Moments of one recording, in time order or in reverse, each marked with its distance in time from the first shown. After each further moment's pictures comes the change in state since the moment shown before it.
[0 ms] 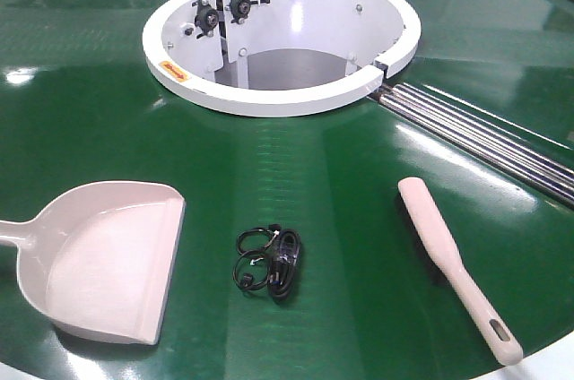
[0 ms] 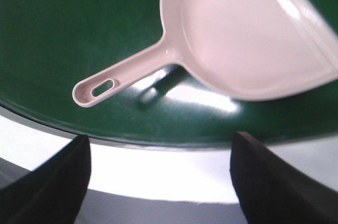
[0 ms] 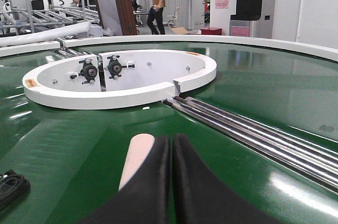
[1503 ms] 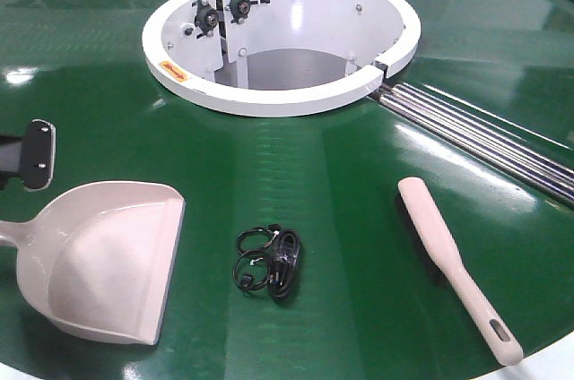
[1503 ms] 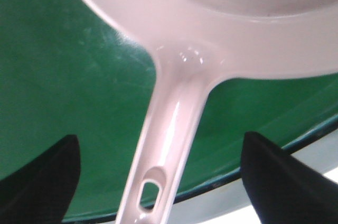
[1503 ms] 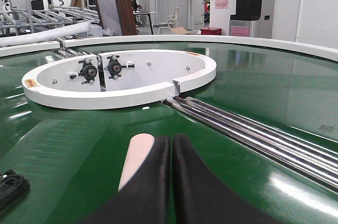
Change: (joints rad) left arm -0.040 0.561 -0.056 0.185 -0.189 0.614; right arm 0.000 0.000 0.000 0.000 0.000 0.000
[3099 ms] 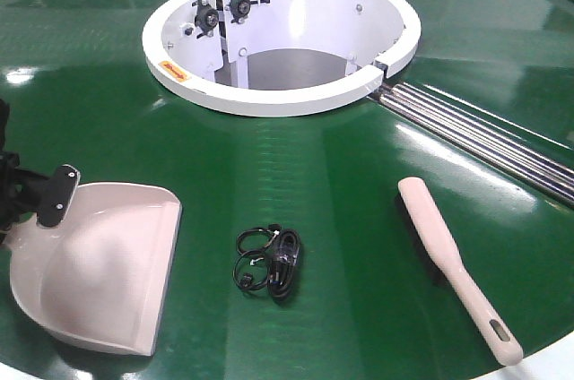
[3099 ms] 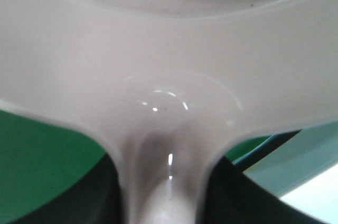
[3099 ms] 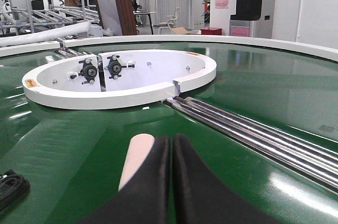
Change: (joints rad) left arm -0.049 0.139 -0.002 0.105 0.065 0.093; right arm 0.000 0.000 0.000 0.000 0.000 0.000
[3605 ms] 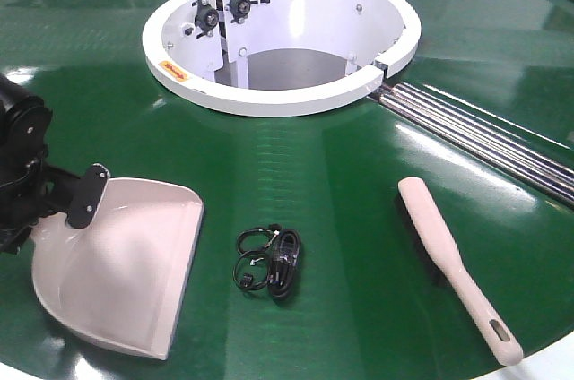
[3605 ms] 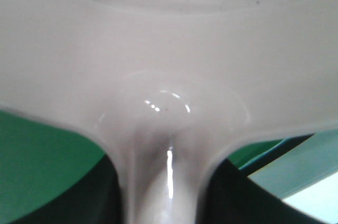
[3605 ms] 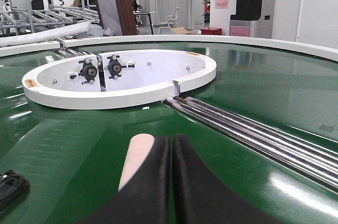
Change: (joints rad) left arm -0.130 -0.004 -0.012 0.081 0.013 -0.102; right arm 0.000 0.000 0.000 0.000 0.000 0.000
